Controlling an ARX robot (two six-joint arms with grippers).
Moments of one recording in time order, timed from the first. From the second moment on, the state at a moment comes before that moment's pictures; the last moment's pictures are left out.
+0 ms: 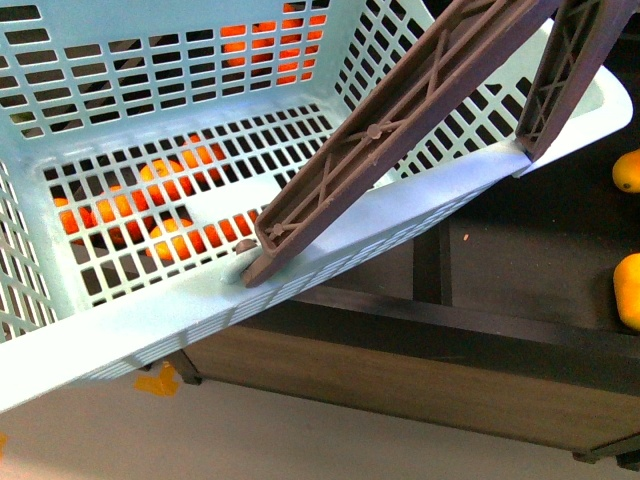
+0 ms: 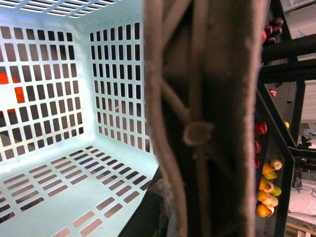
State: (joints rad) left arm -0.61 1.57 1.31 -0.36 -0.02 -1.07; right arm -0.18 2.30 1.08 0.21 0.12 -0.18
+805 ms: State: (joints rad) left arm -0.61 1.57 1.31 -0.36 -0.02 -1.07; right arm -0.14 2.51 1.35 0.11 0.03 -0.14
